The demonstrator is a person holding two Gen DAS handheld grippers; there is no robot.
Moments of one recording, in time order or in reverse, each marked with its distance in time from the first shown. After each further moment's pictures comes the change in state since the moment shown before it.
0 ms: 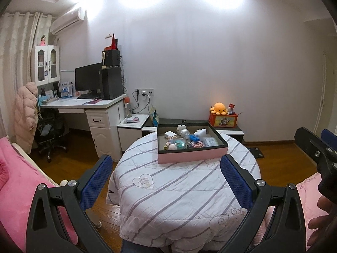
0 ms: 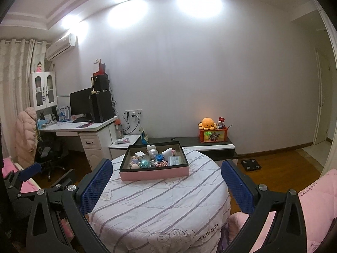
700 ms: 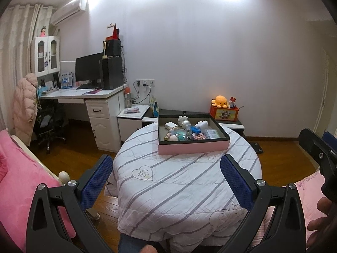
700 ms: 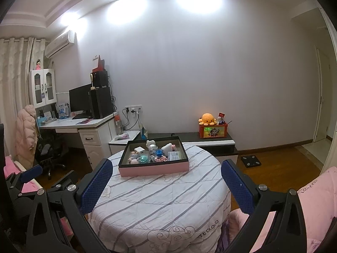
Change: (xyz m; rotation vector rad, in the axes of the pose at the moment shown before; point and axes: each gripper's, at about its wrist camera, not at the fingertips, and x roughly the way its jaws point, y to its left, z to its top) left arm 0.014 0.004 -0.004 -0.030 0.059 0.001; right arm 0.004 0.001 -0.007 0.002 0.030 0.002
